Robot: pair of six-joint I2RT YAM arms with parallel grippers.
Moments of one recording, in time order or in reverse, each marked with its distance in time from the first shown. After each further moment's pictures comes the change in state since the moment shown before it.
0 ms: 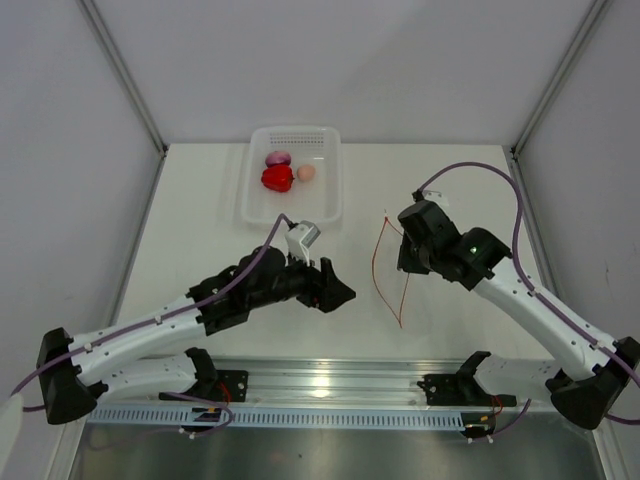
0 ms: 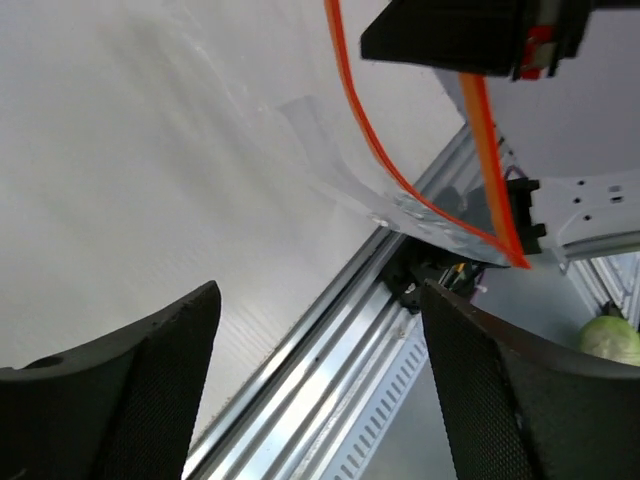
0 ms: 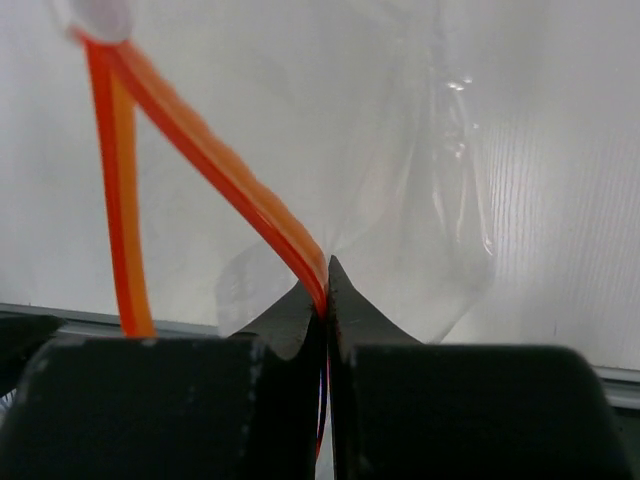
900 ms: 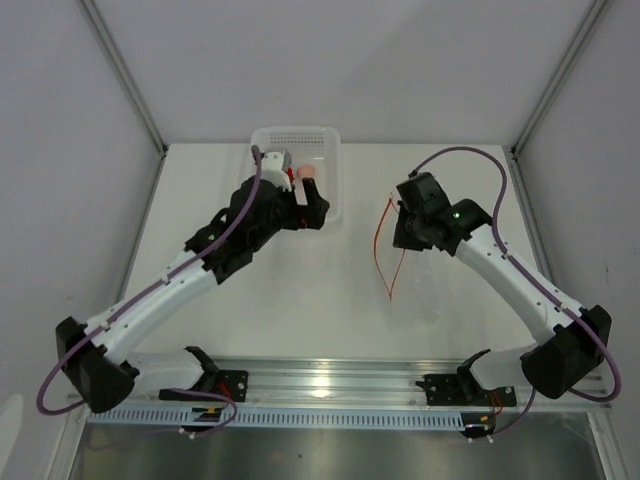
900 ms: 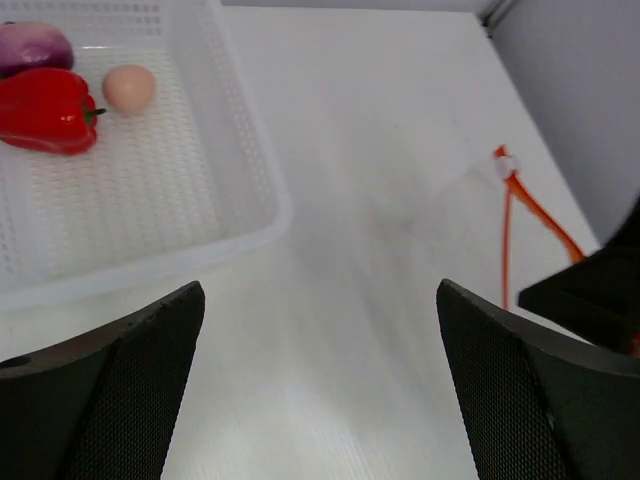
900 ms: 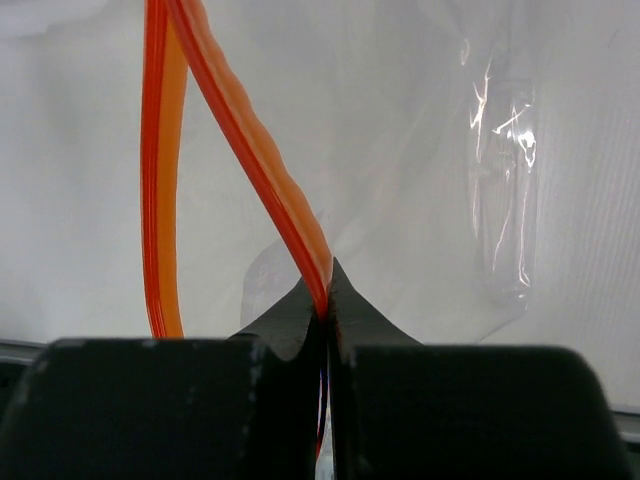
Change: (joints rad) left arm 0.286 0.164 0.349 -0.110 -0.278 0.197; right arm -0.158 0.188 0.080 0.063 -0.119 -0.077
